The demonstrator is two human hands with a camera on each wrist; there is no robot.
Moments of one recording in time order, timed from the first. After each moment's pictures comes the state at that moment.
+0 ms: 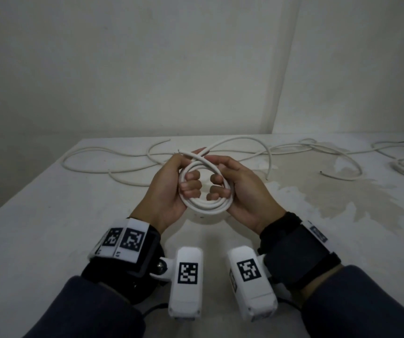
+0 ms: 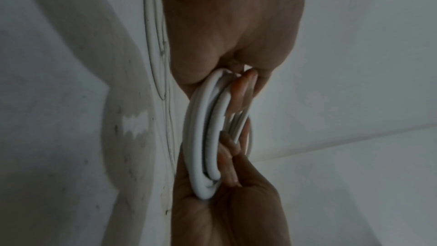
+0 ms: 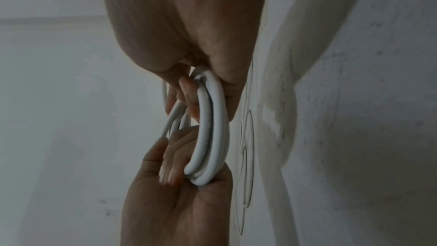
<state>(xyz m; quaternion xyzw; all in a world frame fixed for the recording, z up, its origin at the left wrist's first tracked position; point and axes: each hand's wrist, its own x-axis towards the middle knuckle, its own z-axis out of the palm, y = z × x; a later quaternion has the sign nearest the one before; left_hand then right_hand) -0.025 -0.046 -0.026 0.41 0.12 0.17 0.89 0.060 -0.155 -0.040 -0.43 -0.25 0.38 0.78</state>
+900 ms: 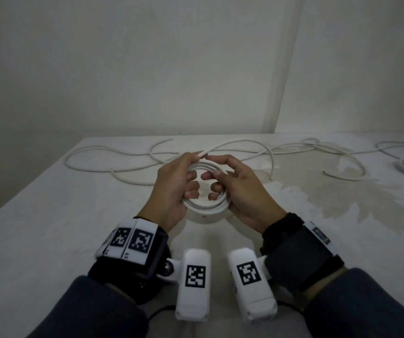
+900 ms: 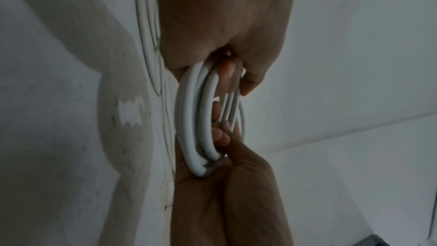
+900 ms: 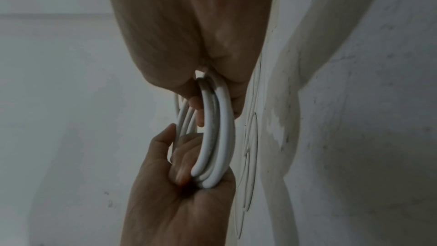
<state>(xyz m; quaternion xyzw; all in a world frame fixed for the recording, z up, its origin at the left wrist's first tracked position) -0.022 -0.053 -0.028 0.50 0.22 0.28 0.79 0.055 -0.153 -0.042 -0.54 -0.32 0.29 0.72</state>
